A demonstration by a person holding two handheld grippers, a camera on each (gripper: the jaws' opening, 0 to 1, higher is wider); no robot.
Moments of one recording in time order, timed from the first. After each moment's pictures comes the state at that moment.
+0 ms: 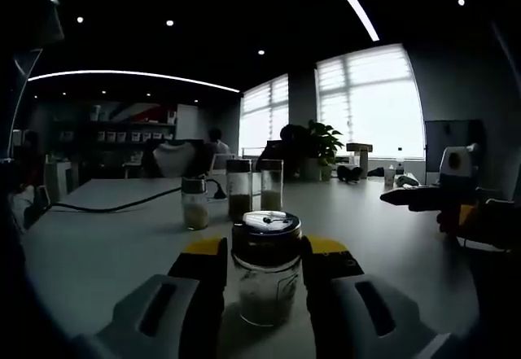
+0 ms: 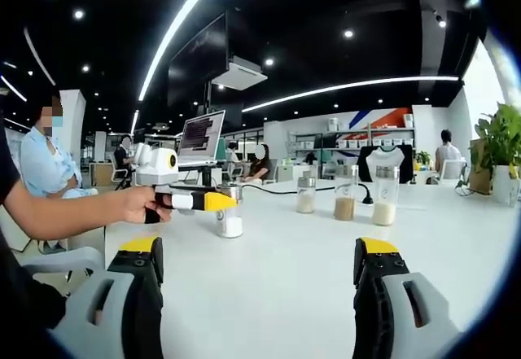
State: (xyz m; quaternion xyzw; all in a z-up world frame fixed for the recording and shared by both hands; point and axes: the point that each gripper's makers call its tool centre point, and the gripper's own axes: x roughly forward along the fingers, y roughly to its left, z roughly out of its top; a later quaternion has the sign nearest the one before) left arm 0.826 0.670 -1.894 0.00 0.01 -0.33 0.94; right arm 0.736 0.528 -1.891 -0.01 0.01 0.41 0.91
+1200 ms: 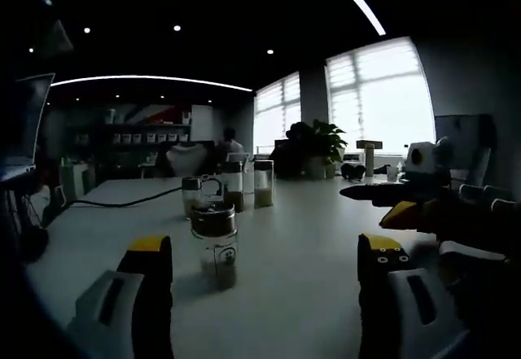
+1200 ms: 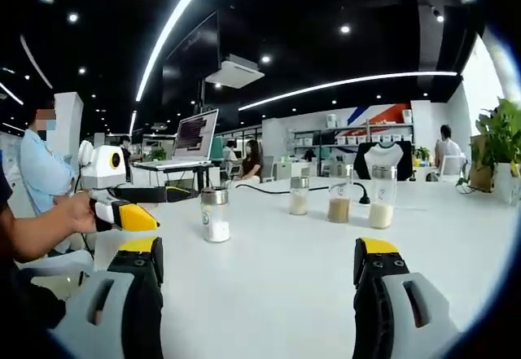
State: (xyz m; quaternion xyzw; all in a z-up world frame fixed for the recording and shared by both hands) left arm 0.754 0.660 -1.885 0.00 0.01 -0.29 0.96; right arm 0.763 0.522 -1.886 -0.01 0.02 0.41 0.91
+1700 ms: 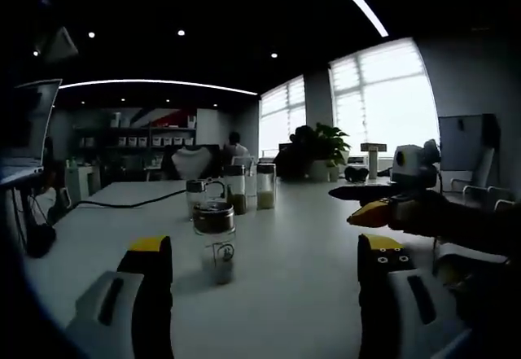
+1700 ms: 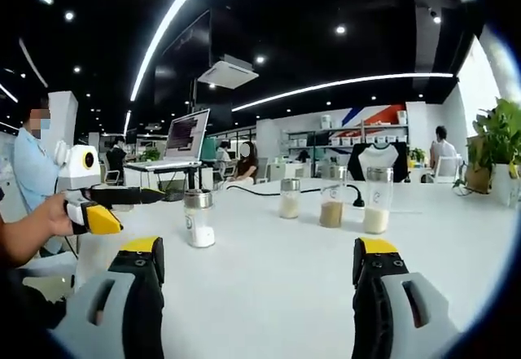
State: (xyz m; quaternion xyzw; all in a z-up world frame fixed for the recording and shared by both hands) left arm 0.741 0.662 -1.881 -0.01 0.00 -0.28 0.96; right arm 0.790 0.527 -1.883 -0.02 0.01 0.40 0.92
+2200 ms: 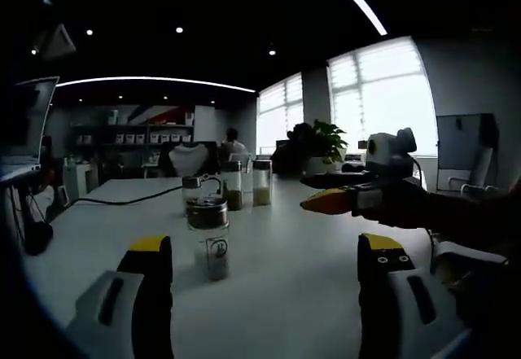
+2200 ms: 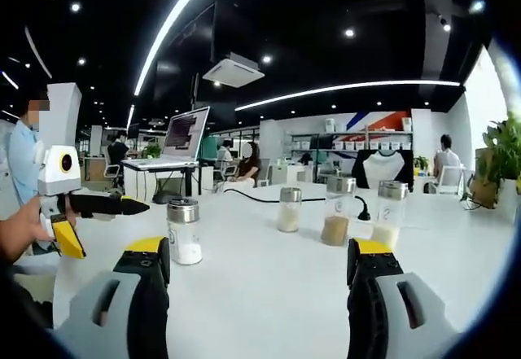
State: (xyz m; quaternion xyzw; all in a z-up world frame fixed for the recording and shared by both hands) left arm 0.740 0.653 -1.887 0.00 0.01 -0.29 0.96; right arm 0.830 0.550 -1.873 -0.03 0.01 0.40 0.91
